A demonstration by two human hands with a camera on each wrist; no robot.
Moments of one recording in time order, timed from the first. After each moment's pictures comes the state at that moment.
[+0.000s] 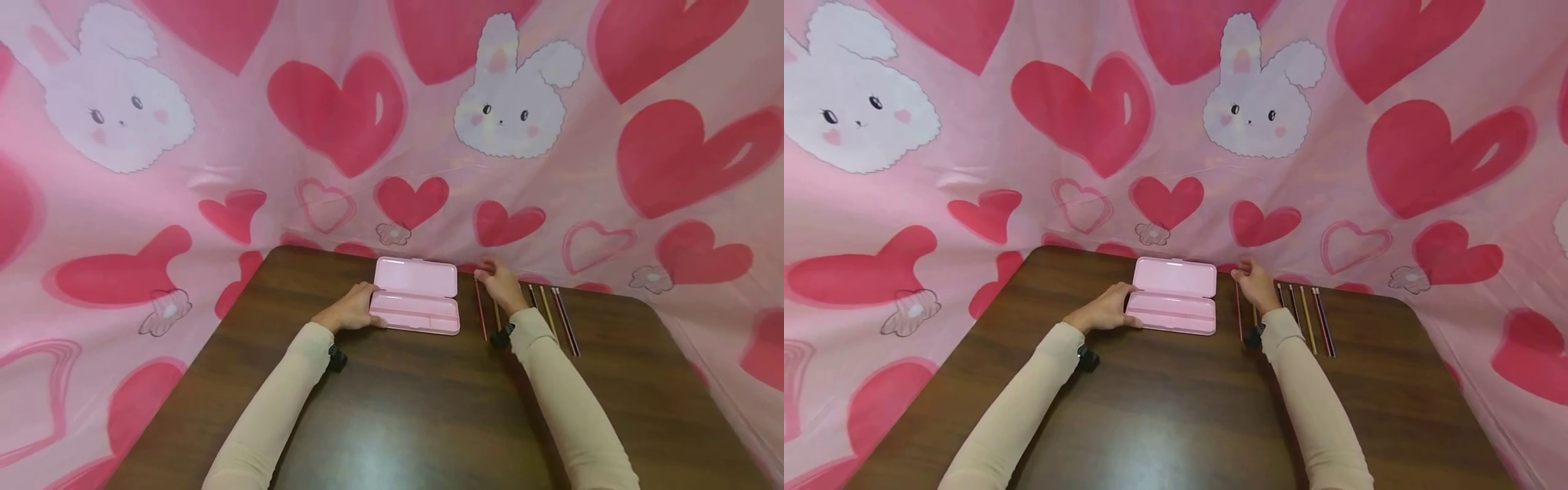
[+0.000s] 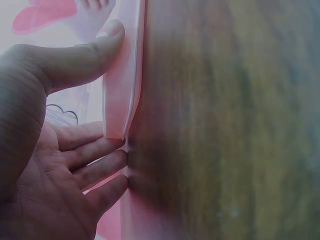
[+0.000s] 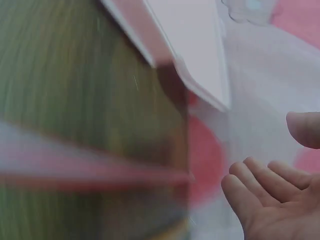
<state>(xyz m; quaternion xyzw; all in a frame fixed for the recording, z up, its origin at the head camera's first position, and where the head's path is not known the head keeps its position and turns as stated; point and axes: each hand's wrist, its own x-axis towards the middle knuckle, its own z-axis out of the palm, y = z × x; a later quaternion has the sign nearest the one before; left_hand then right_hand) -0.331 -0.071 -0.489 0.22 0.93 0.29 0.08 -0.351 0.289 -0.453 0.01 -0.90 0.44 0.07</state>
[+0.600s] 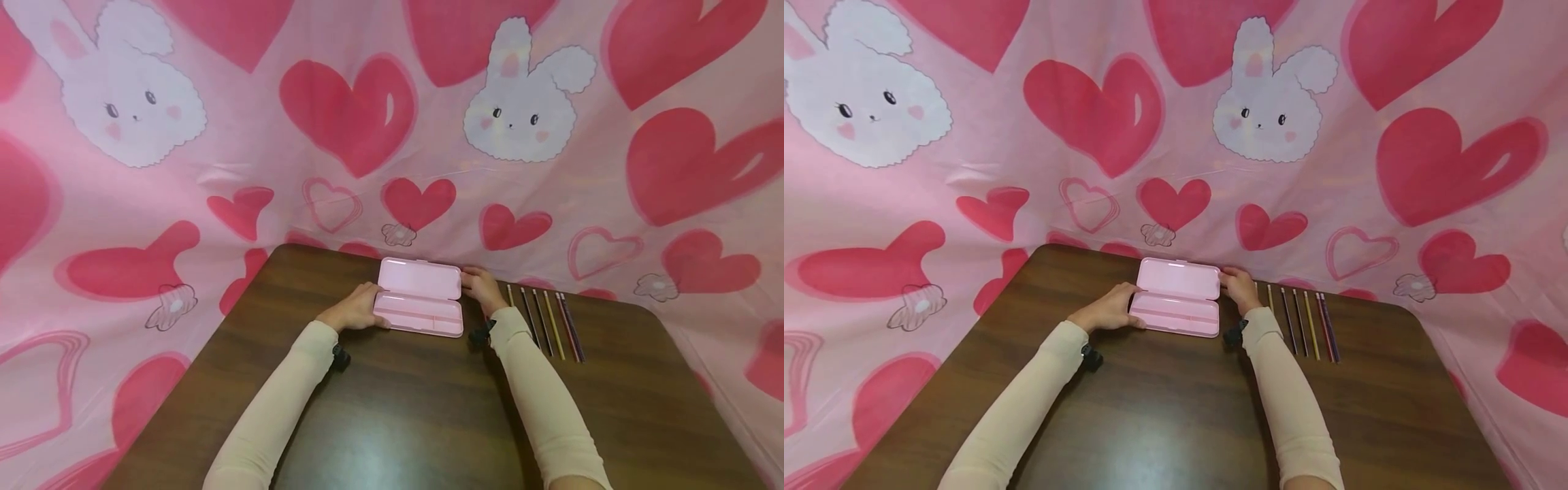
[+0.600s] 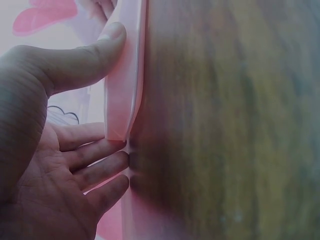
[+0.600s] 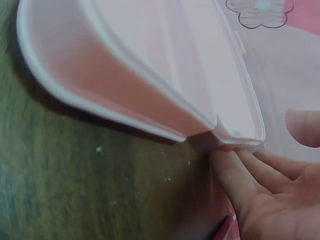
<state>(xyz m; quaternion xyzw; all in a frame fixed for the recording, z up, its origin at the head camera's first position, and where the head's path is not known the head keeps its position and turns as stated) -0.327 -0.070 -0.485 0.22 0.93 0.29 0.08 -0.378 0.250 -0.478 -0.03 -0.79 0.61 -0.05</state>
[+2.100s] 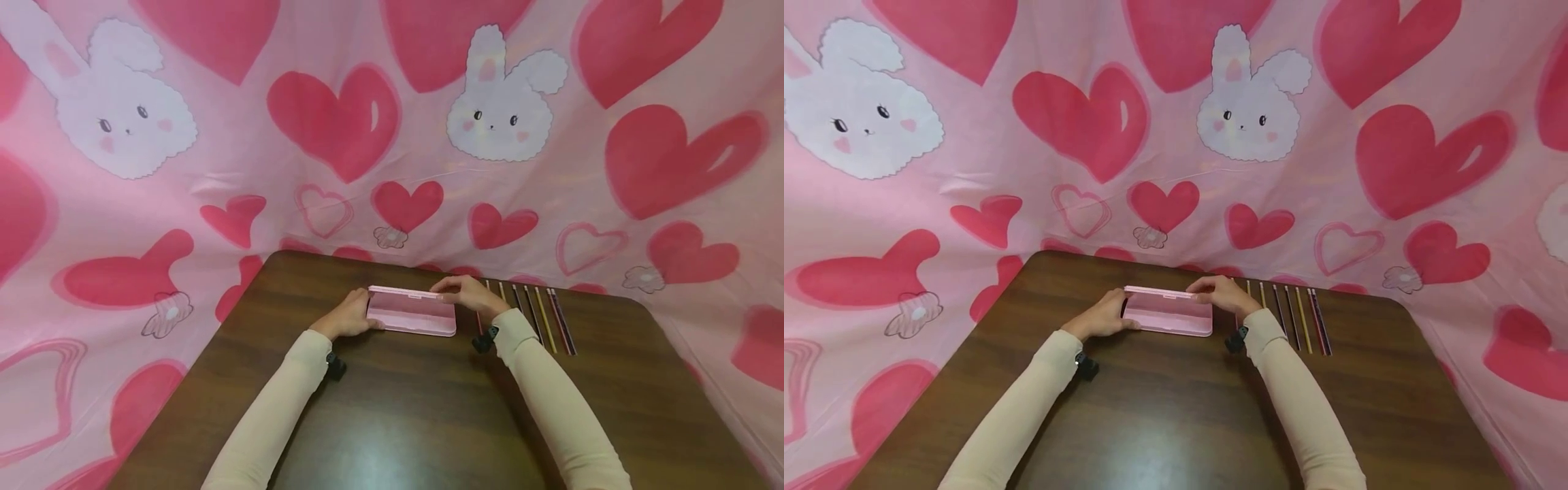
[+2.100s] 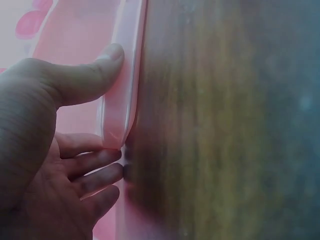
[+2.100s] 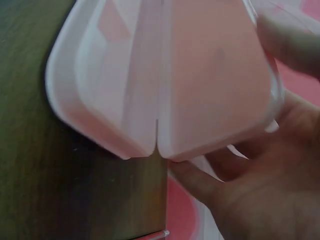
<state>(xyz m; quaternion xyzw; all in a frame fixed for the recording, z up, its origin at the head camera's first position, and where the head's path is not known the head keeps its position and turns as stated) -0.316 -0.067 -0.487 0.23 0.93 0.29 0.05 -0.330 0.243 -0.438 0.13 -0.88 0.44 -0.13</state>
